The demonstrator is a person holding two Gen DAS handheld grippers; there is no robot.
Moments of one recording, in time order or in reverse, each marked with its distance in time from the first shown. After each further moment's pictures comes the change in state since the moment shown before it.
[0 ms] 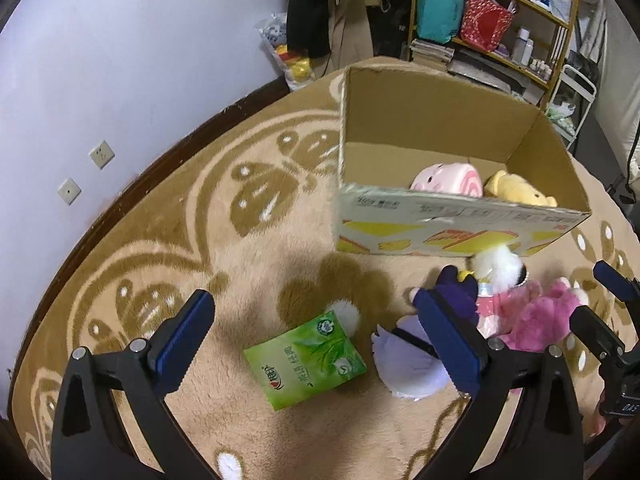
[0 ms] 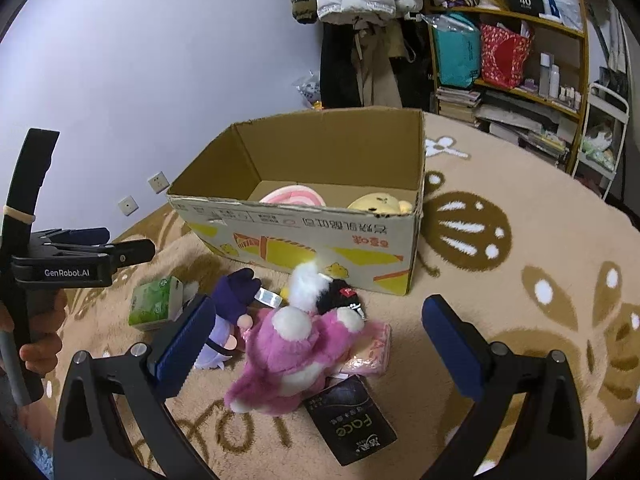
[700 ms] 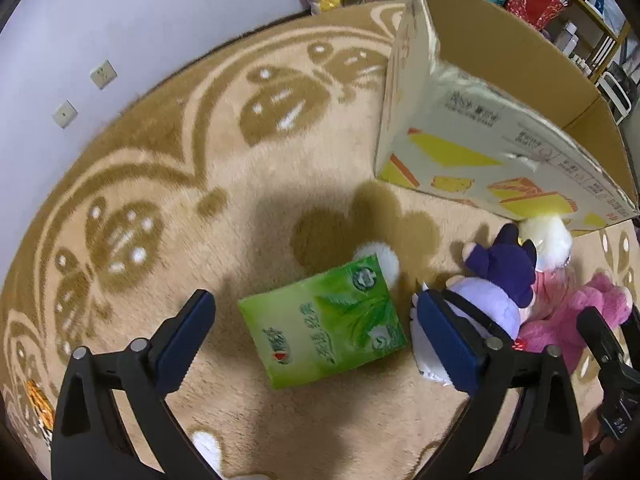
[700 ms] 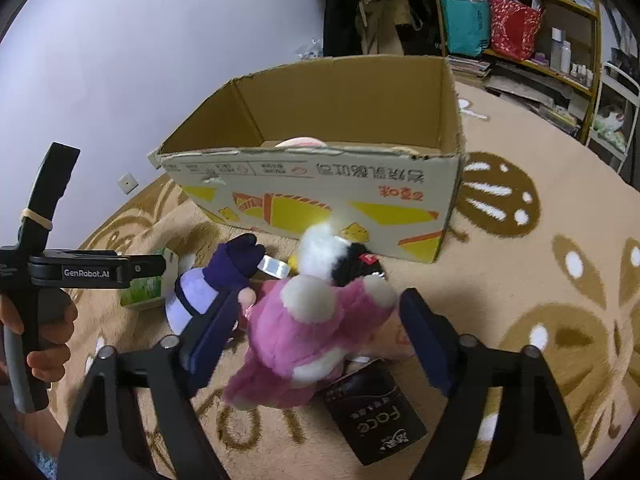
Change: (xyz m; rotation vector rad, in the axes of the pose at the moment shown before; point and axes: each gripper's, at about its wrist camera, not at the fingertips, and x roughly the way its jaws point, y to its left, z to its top) left arm 0.055 0.024 -0.025 -0.147 0.232 -0.031; right arm 0.032 0.009 -0.014 0.007 0.109 0.028
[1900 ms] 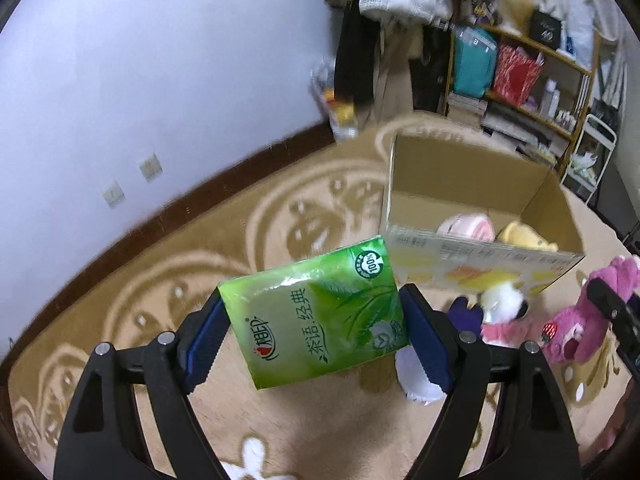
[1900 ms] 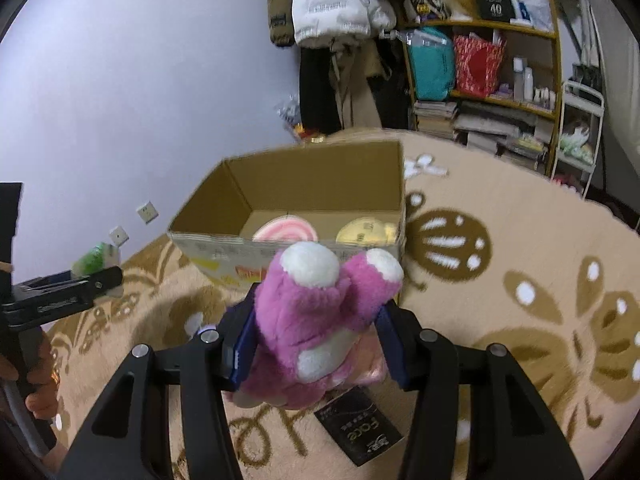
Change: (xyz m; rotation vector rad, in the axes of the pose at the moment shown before) left arm -0.130 -0.009 -0.020 0.035 -0.442 0.122; right arm -0.066 -0.001 0.023 0.060 -0.210 -0.084
